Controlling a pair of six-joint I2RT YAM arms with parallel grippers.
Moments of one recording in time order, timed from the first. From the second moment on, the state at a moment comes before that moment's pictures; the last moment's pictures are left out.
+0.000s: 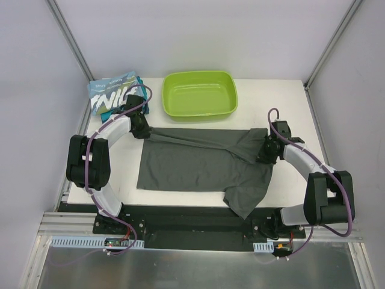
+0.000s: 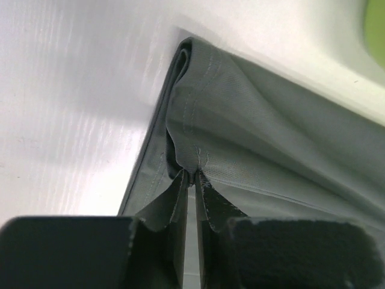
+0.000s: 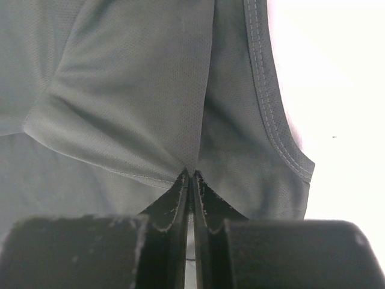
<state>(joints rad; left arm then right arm) -0.16 1.72 1.18 -0.53 -0.01 -0.59 0.11 1.38 0.79 -0.53 -0.05 0.52</state>
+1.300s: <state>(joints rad) -0.27 0.81 0.41 -0.82 -0.11 -0.98 0.91 0.94 0.64 -0.83 0.17 0.50</state>
